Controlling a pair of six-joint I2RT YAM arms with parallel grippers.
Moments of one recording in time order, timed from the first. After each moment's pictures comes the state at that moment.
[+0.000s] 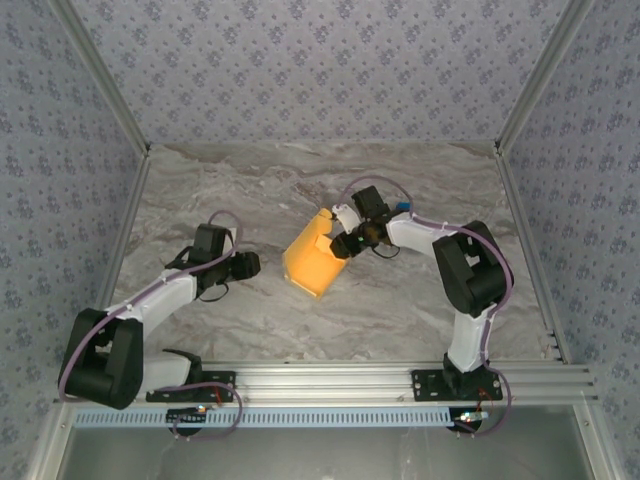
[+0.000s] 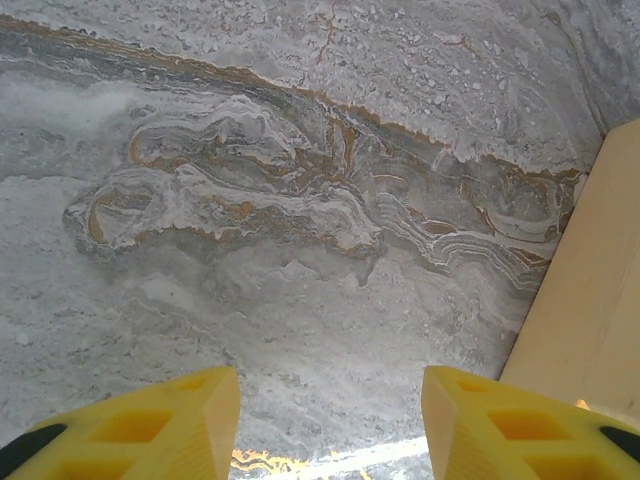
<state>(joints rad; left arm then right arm) -0.29 1.26 0.58 -0.24 0.20 -0.41 0.50 1.88 1.17 -0.34 -0.38 -0.13</state>
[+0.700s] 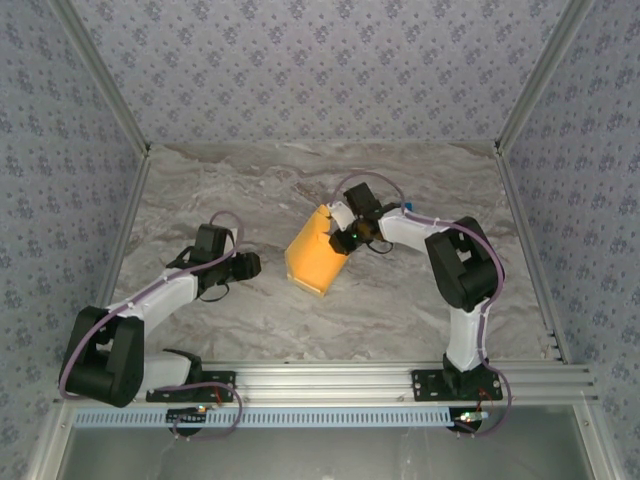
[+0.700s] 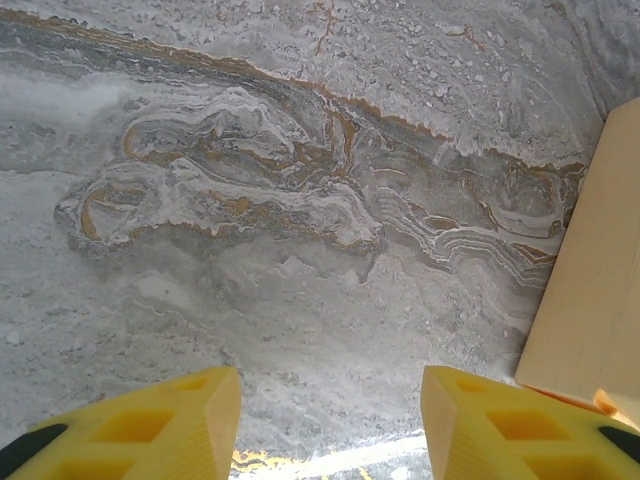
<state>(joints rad) -0.30 1.27 0.58 -0.24 0.20 -0.41 0.53 1.94 1.24 -0.37 -0.27 -0.15</state>
